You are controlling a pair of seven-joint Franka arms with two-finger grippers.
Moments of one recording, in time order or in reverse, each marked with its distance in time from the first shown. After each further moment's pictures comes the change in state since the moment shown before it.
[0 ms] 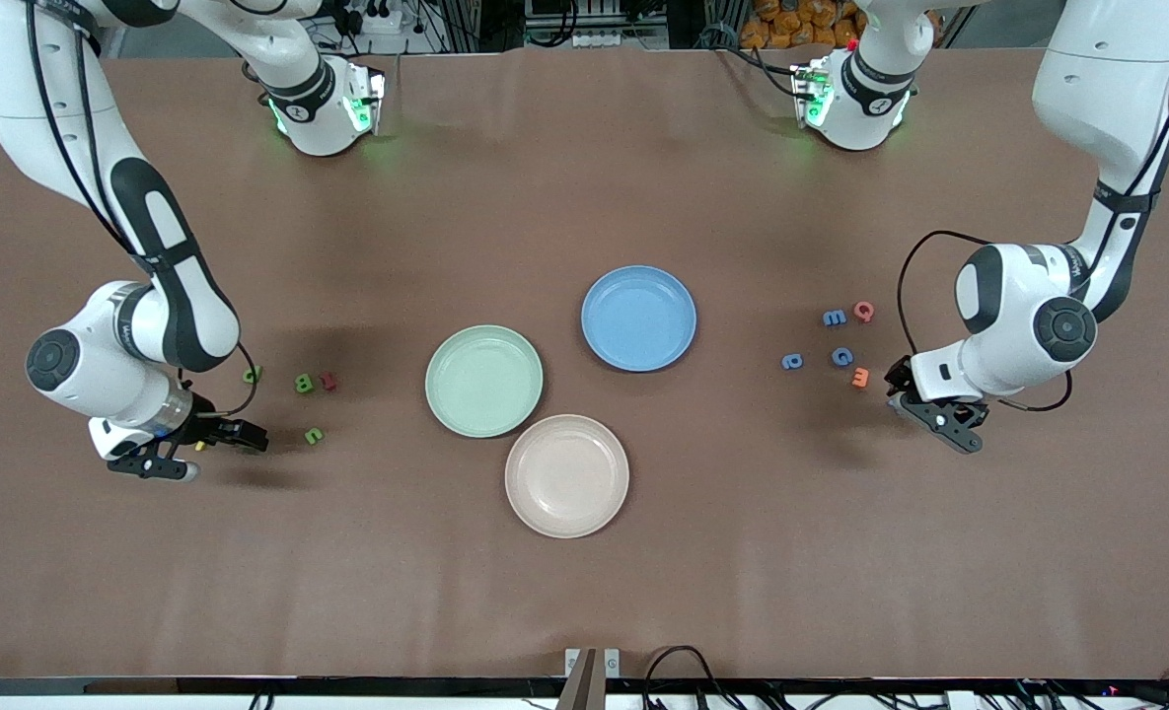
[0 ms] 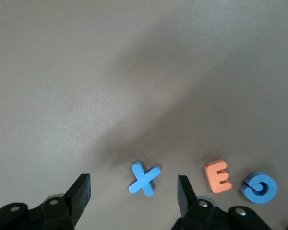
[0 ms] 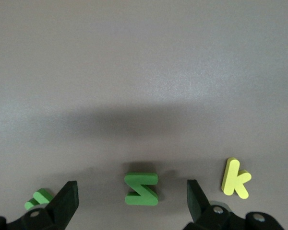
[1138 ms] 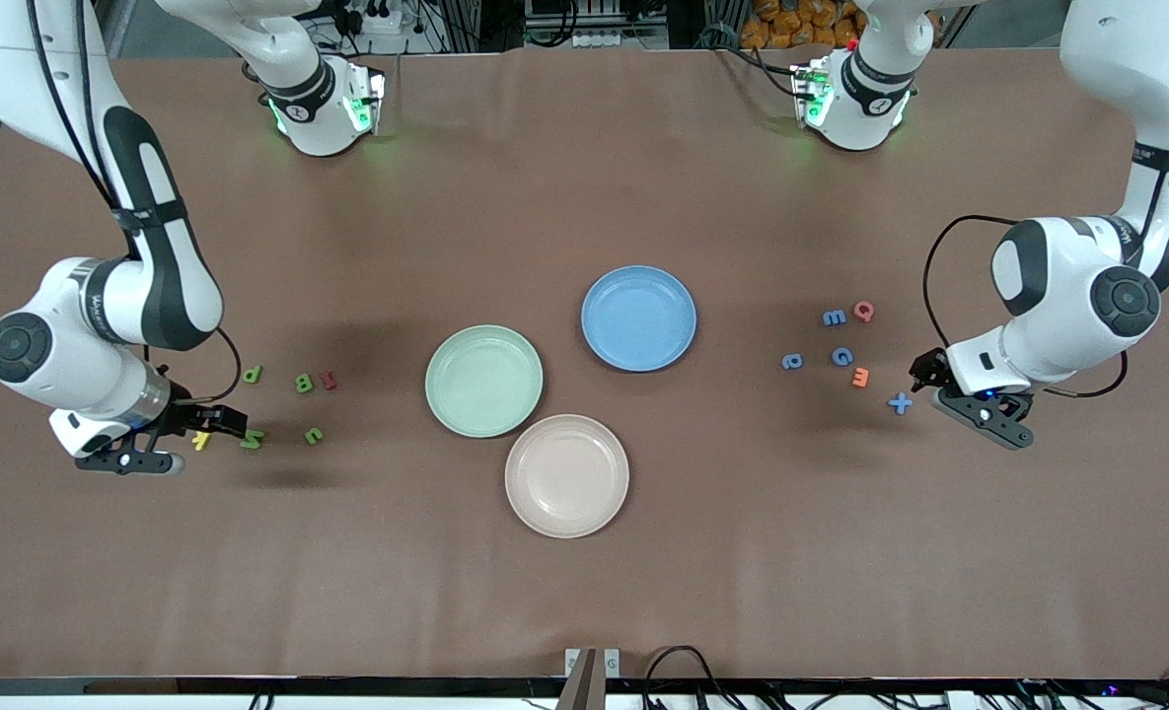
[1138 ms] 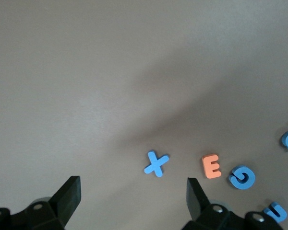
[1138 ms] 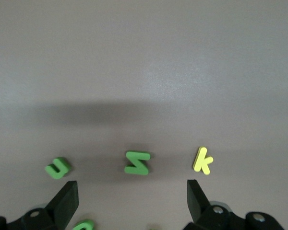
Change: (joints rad) left arm 0.013 -0.114 0.002 0.011 -0.029 -0.080 -0.037; right arm 0.109 -0.116 -0.094 0.029 -0.121 -0.171 0.002
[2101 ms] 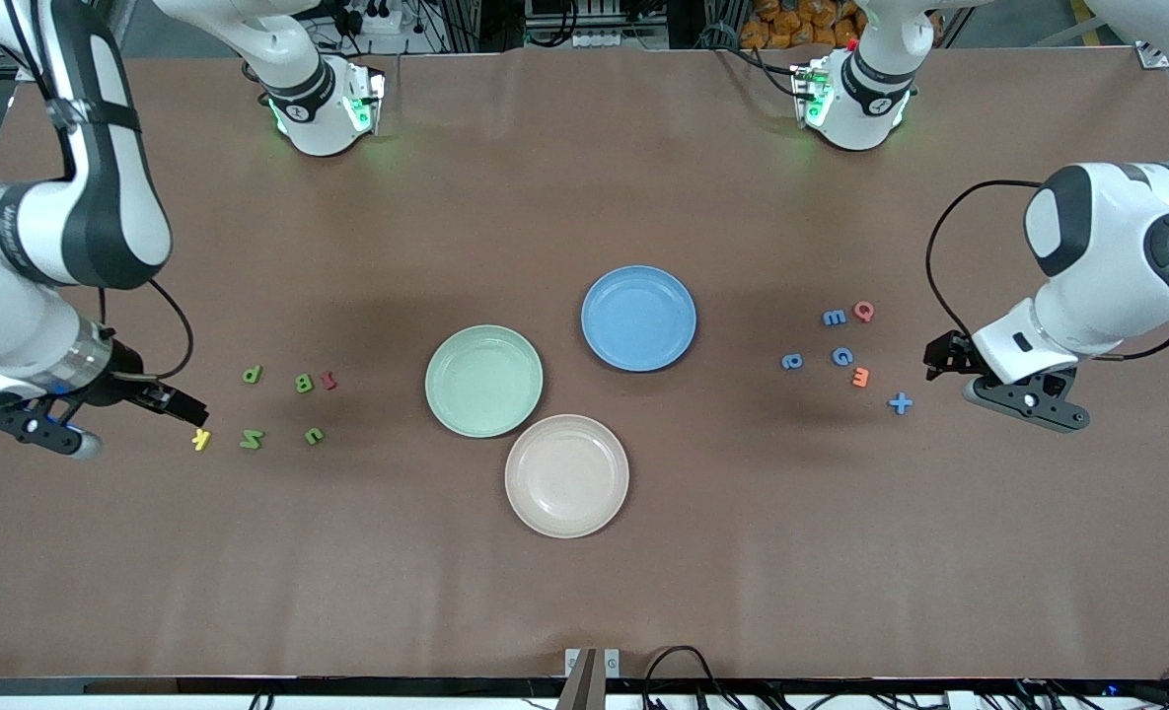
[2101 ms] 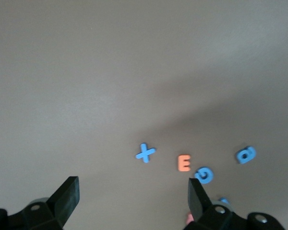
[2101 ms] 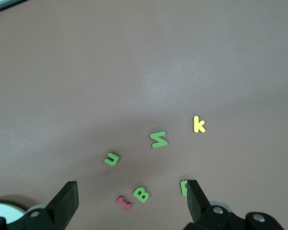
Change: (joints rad) left arm -0.037 -0.139 0.001 0.082 0.000 -0.210 -0.244; right arm 0.073 -0.199 -0.036 0.068 -0.013 -0.233 0.380
